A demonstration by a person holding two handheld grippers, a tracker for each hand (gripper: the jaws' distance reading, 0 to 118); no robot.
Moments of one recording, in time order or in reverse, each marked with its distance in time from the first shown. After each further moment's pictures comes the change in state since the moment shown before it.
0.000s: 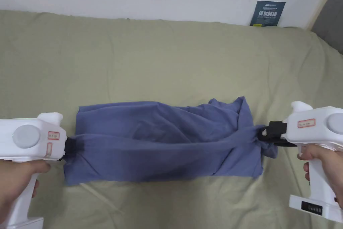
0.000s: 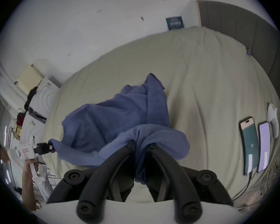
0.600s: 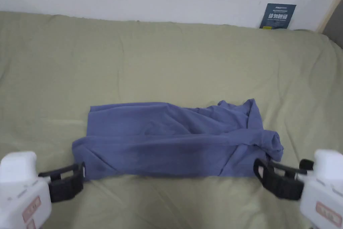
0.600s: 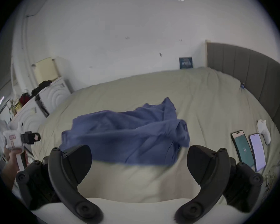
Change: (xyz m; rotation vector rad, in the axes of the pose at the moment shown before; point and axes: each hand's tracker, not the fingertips) left arm 0.013 -0.163 0.102 0.552 0.081 0.003; right arm -0.051 -0.202 0.103 0.479 0.047 0.299
